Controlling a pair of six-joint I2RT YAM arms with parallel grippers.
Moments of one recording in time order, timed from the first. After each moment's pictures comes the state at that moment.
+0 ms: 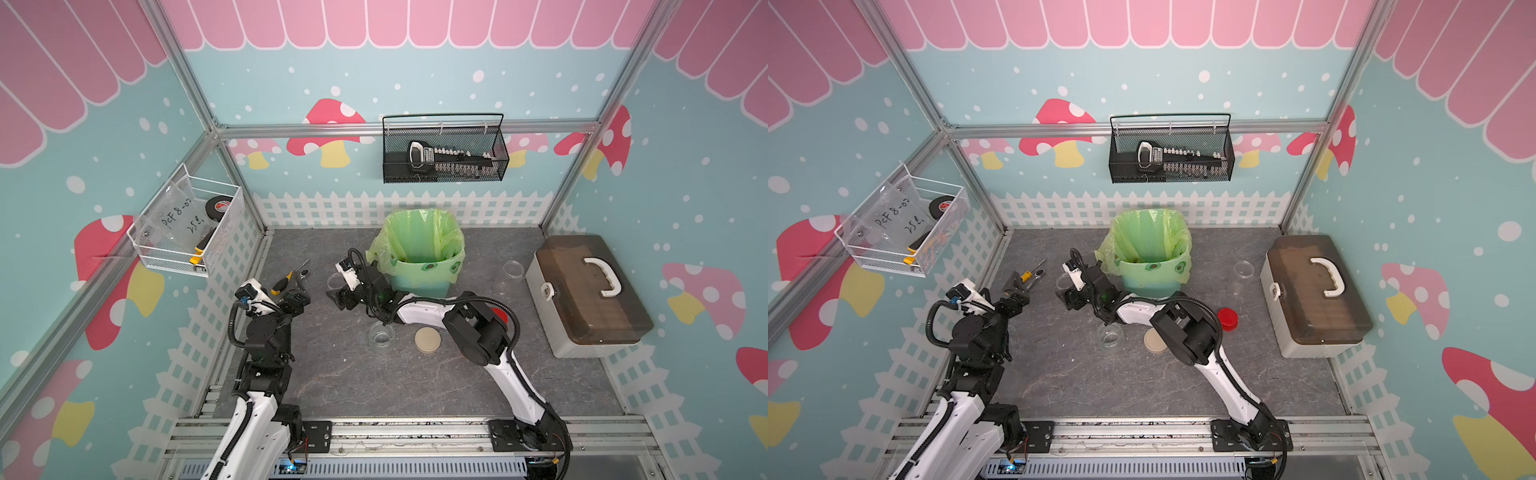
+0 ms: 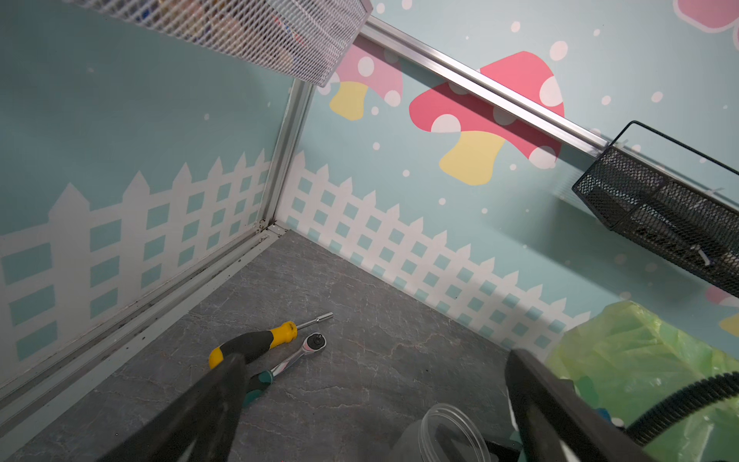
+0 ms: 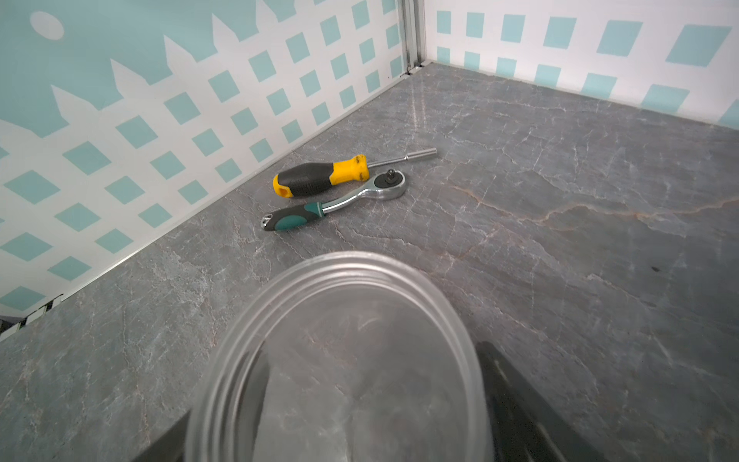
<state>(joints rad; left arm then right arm) -0.03 0.64 0.34 0.32 -0.24 -0.43 0.89 2.34 1.64 0.34 -0.13 0.19</state>
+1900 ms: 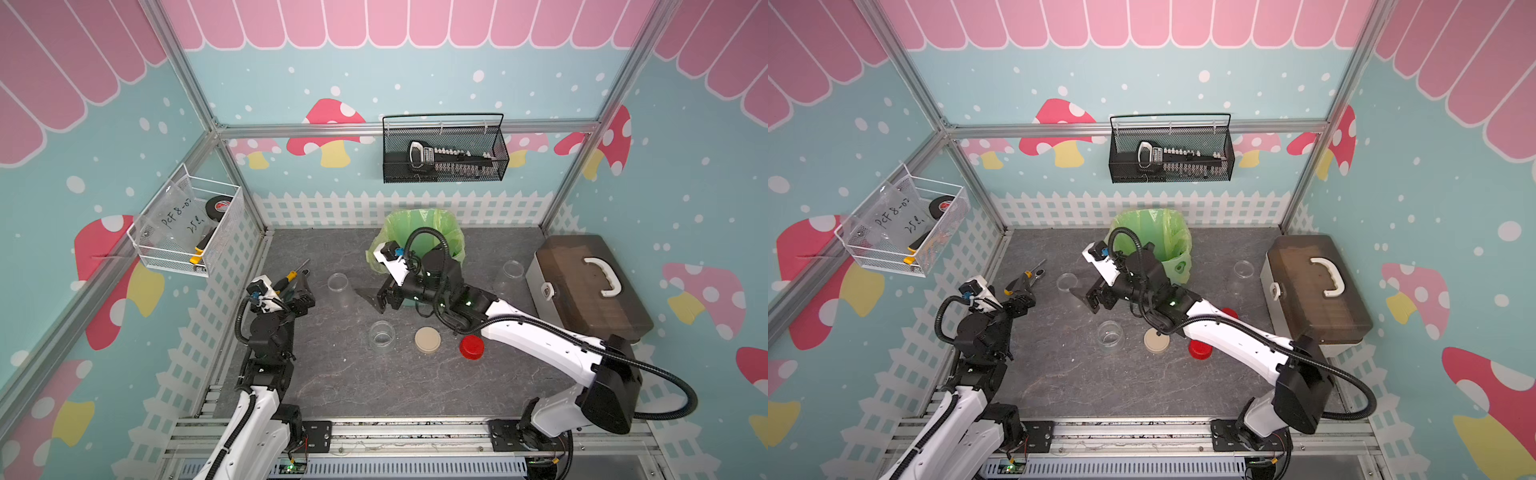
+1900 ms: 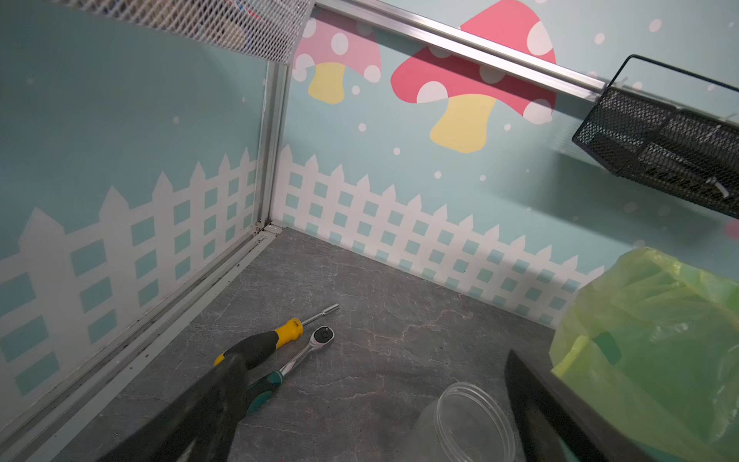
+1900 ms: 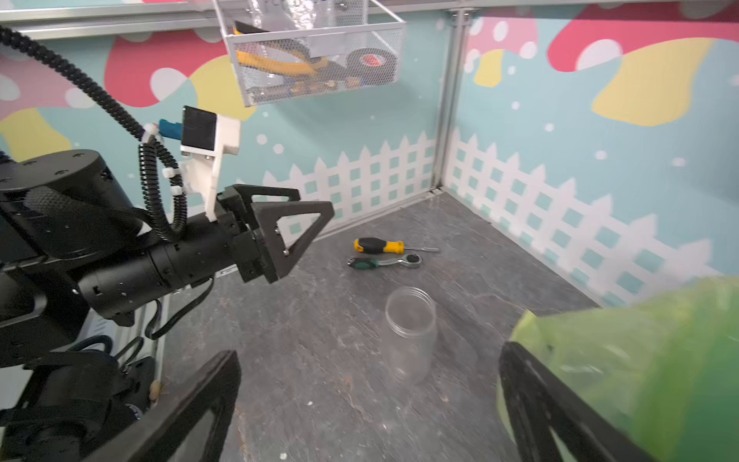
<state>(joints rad) -0.03 0.73 0.32 0.38 -0.21 -0.27 0.84 1.40 1.18 0.04 -0.18 -0.02</state>
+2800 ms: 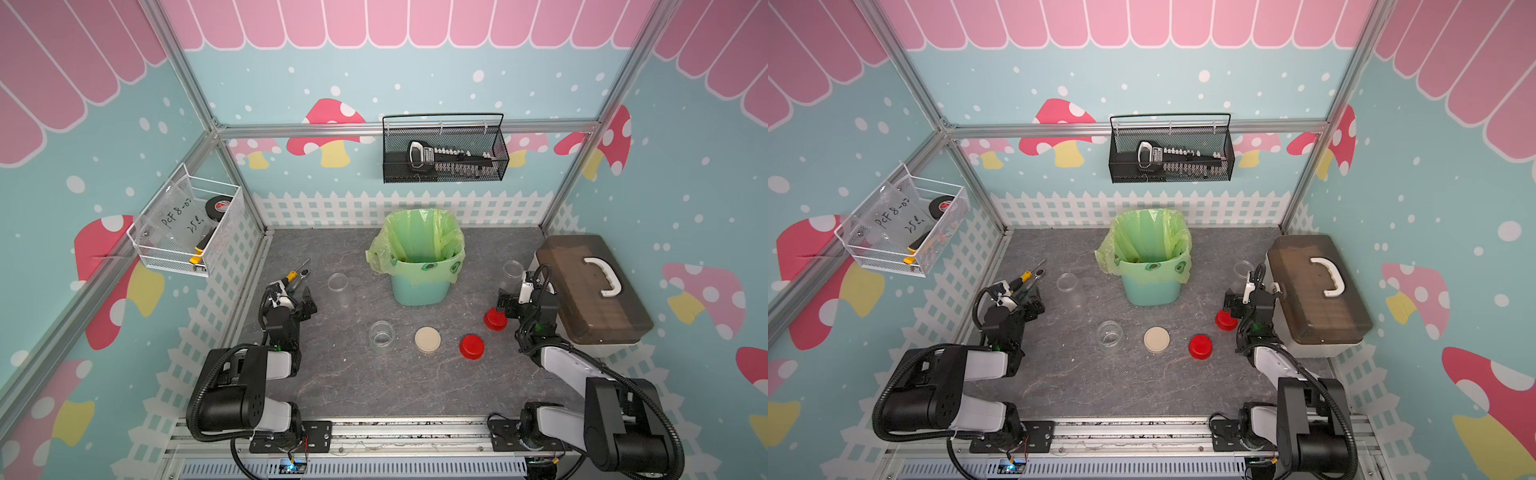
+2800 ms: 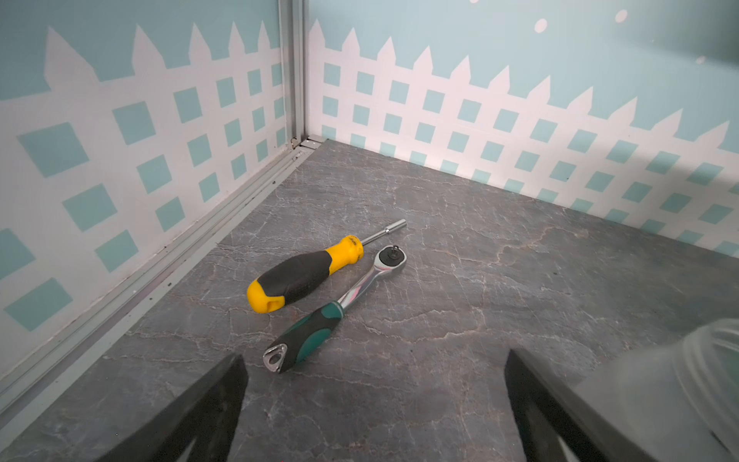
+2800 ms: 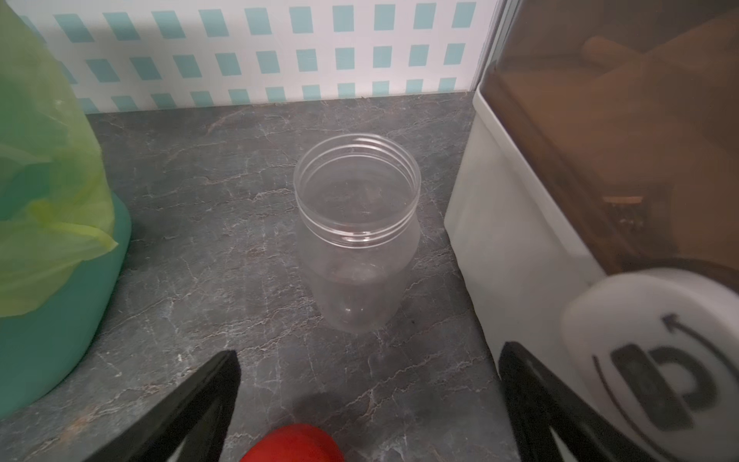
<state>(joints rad) 0.09 1.45 0.21 1.05 -0.11 -0.21 -0.05 1.24 0.38 0.49 0.08 0.01</state>
